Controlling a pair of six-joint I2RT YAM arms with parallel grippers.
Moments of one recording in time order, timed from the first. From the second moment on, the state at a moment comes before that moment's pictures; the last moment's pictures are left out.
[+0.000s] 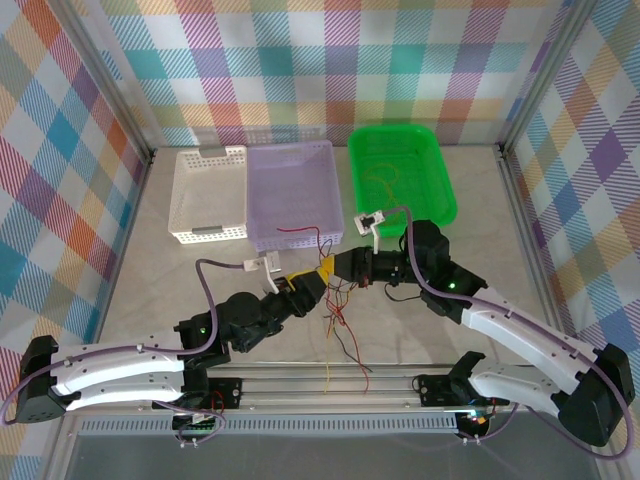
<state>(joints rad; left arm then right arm) -1.26 0.84 0.57 0.18 -0.50 -0.98 0.78 1.02 0.78 0.08 -0.64 0.84</state>
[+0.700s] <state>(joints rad) -1.27 0.88 0.57 0.30 -0.54 -1.04 0.80 1.04 0.74 0.17 -0.57 0.93</state>
